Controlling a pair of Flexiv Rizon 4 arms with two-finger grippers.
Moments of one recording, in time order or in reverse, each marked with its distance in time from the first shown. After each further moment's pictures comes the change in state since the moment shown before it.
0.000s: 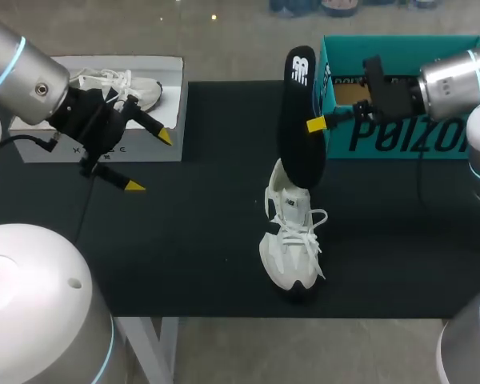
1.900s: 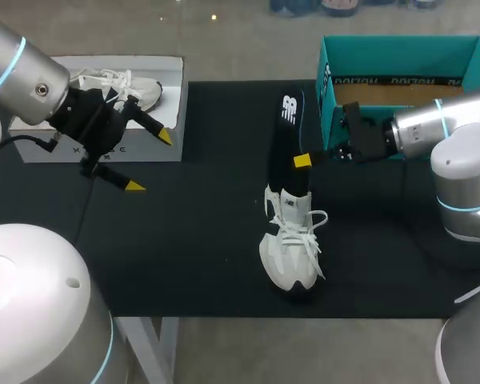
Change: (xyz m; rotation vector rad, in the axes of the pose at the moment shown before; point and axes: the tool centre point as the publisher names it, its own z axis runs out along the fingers) left arm 0.000 0.000 0.001 0.000 -0.001 0.000; right arm -0.073 -0.066 0.057 0.004 0.019 -0.018
